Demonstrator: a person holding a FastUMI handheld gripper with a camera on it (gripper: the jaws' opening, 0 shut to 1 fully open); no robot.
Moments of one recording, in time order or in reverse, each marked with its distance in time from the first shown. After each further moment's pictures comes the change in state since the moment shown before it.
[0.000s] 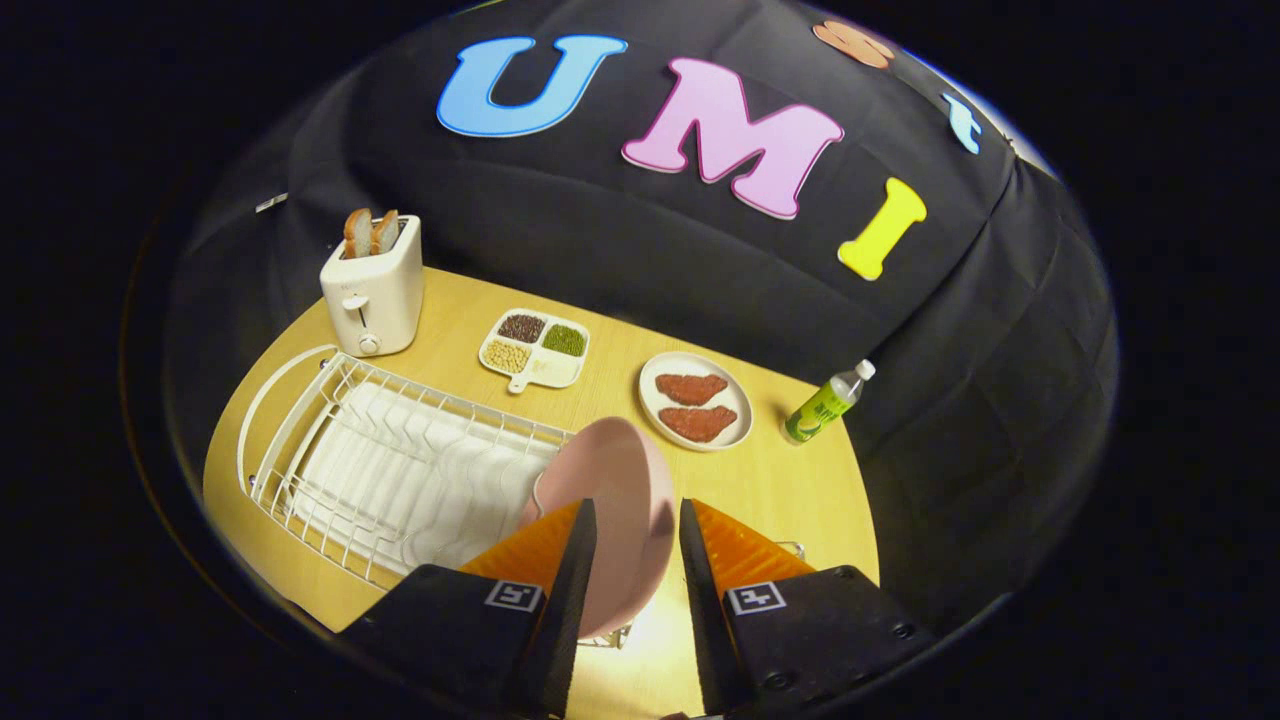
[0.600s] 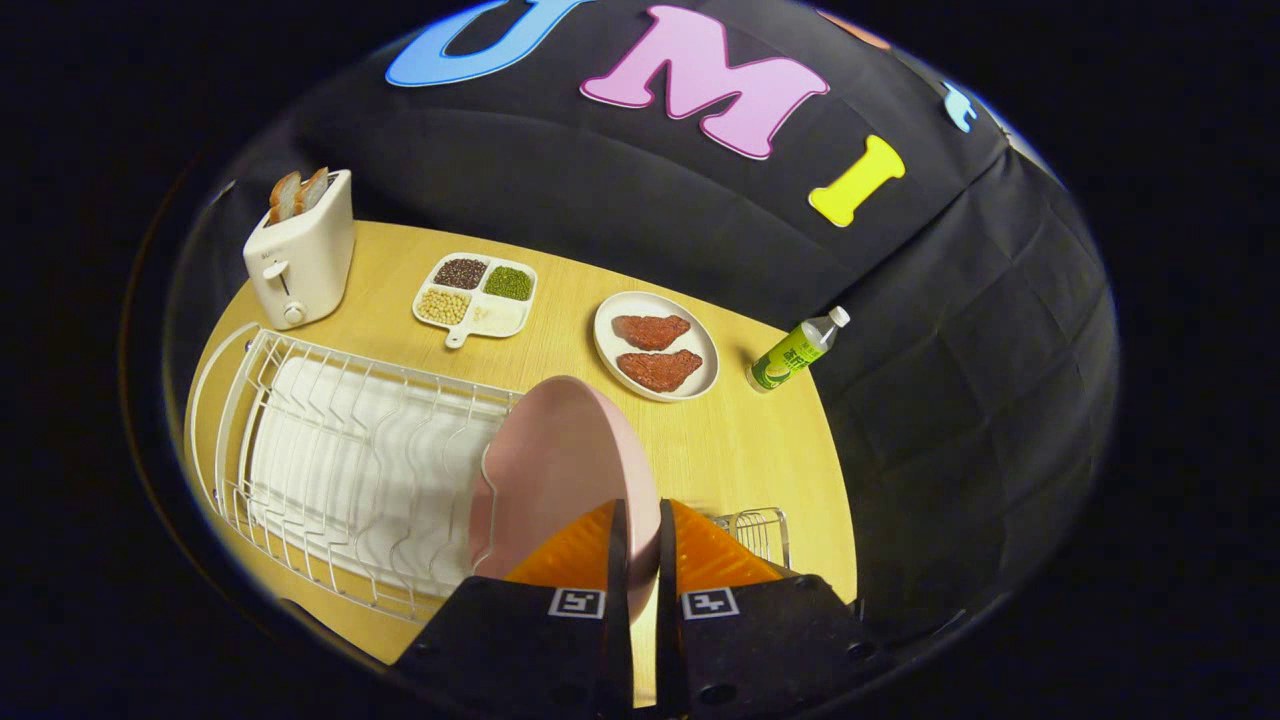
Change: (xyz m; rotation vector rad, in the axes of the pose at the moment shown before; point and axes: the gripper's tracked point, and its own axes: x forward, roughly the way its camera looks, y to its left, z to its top) arm 0.025 -0.015 -0.013 -0.026 0.171 -0.145
